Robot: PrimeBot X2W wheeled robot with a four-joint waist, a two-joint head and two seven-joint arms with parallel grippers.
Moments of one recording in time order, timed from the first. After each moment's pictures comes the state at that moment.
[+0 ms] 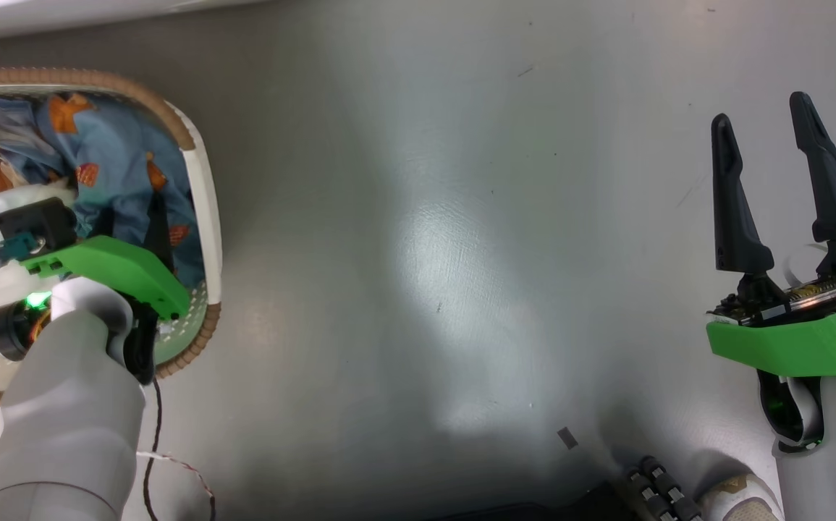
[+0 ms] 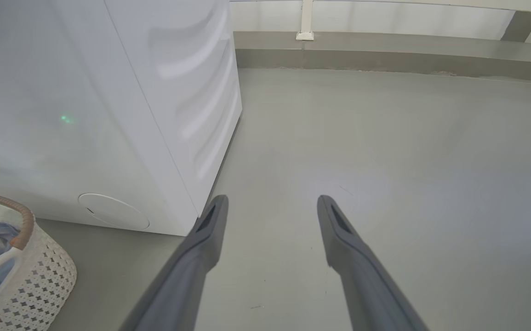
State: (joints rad) left arm -0.97 0.10 -0.13 1.28 -0.43 -0.13 -0.20; right arm -0.35 -0.14 -0.02 -0.16 0.17 0.12 -0.26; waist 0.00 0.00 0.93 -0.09
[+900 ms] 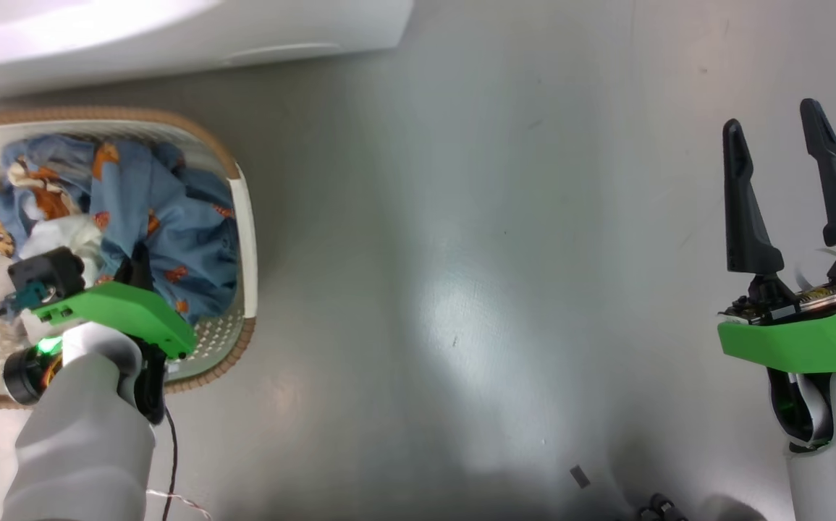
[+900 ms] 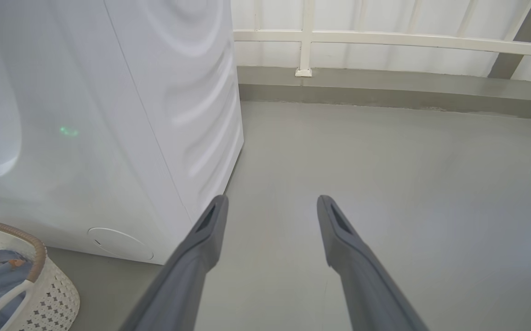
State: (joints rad) left arm -0.89 0.09 -0.13 1.28 -0.47 -0.12 -0.25; right arm -0.35 -0.15 -0.04 -0.13 0.17 0.12 -0.26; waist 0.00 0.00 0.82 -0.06
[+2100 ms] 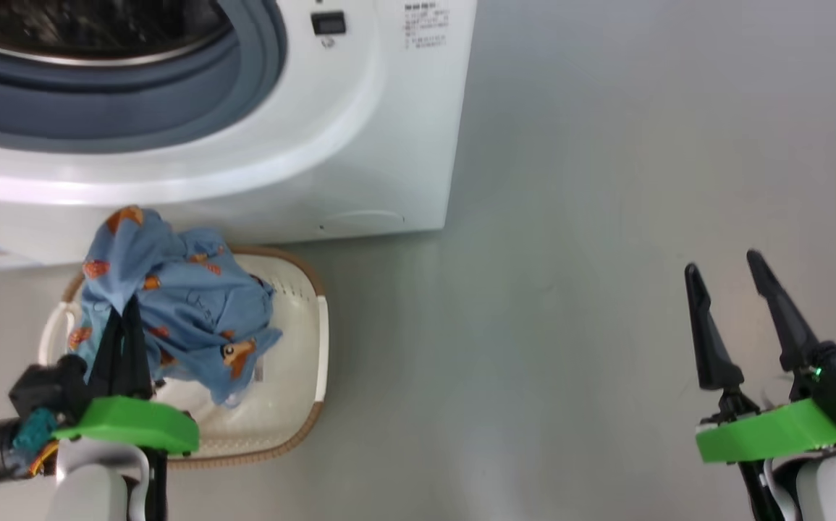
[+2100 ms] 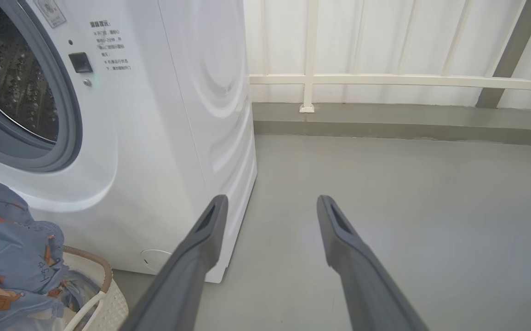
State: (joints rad) left arm -0.32 0.06 0.03 0.43 -0.20 -0.05 -0.25; right arm -0.13 -0.13 -0.05 -0.01 0.16 0.12 -0.26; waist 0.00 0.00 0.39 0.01
